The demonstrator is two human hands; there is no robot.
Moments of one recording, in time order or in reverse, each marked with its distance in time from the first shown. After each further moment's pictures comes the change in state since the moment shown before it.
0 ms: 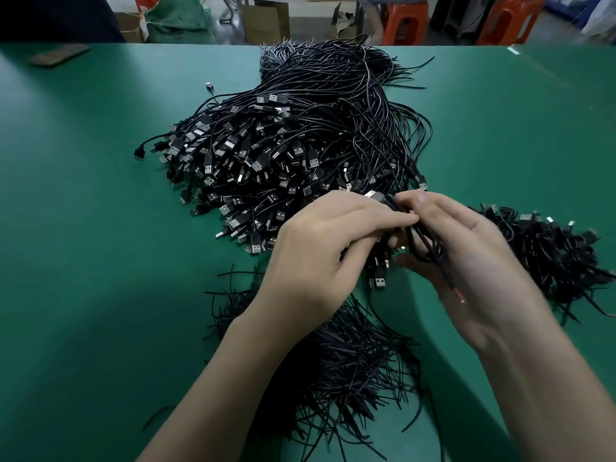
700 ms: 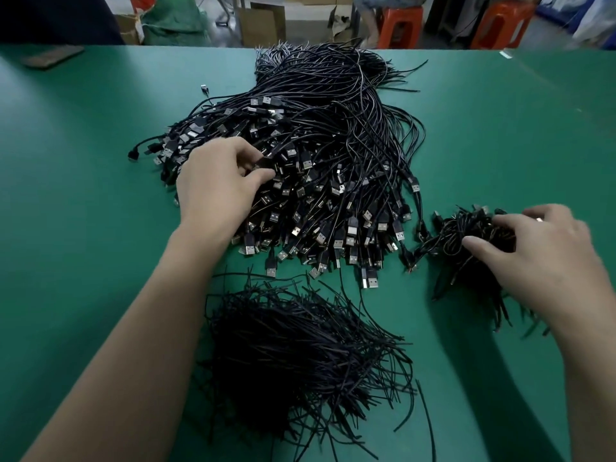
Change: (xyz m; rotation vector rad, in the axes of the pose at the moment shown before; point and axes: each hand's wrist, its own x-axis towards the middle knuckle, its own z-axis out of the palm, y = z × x) left_hand 0.047 -0.088 -0.055 0.489 0.118 -0.667; right_hand 0.014 -0.011 -0.085 -1.484 0.407 0.138
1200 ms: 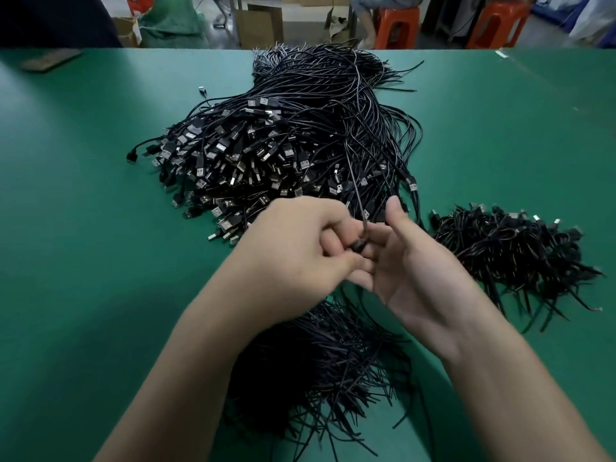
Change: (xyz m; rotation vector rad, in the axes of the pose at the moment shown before) left_hand -0.087 0.065 -0.029 -0.322 -0.592 0.207; right_hand -0.053 -0.093 0.026 1.659 -0.878 0.055
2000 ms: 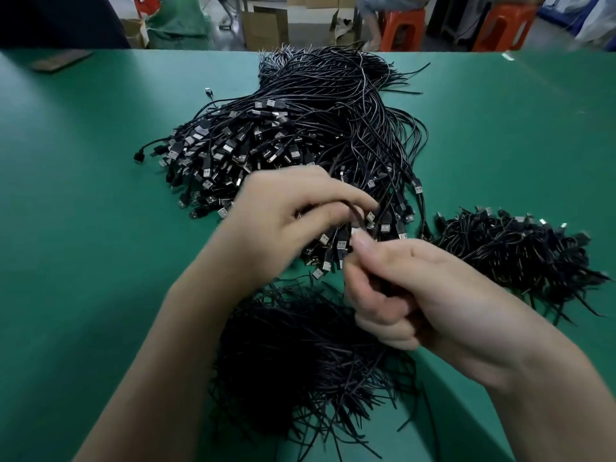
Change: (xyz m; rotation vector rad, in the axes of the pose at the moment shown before) left_hand 0.013 -0.020 -0.023 0.055 0.140 0.472; right_hand -0.035 -0.019 0.011 -0.362 -0.447 0.021
